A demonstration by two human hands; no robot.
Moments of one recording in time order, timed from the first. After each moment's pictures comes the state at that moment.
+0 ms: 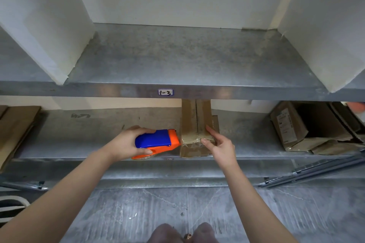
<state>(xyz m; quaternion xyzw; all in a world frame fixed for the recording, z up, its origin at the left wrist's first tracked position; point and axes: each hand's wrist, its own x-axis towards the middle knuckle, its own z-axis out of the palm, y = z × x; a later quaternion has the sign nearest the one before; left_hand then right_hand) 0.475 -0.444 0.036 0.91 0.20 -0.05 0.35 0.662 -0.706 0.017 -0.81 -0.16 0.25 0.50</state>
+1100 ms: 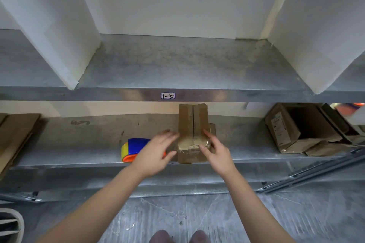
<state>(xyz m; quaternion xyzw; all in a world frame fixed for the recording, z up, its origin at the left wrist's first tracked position) 0.505 -0.518 0.026 0.96 0.10 0.05 0.25 0.652 -0.714 0.021 -0.84 -0.28 0.21 0.42</state>
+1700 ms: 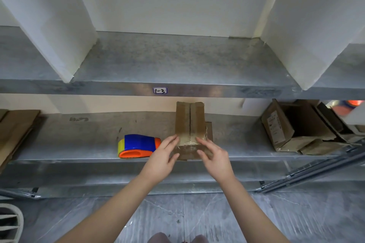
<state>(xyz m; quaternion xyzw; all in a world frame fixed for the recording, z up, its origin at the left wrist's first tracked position) 0.508 -0.574 0.008 0.91 0.19 0.09 0.36 0.643 -0.737 0.004 -0.84 -0.33 0.14 0.42</state>
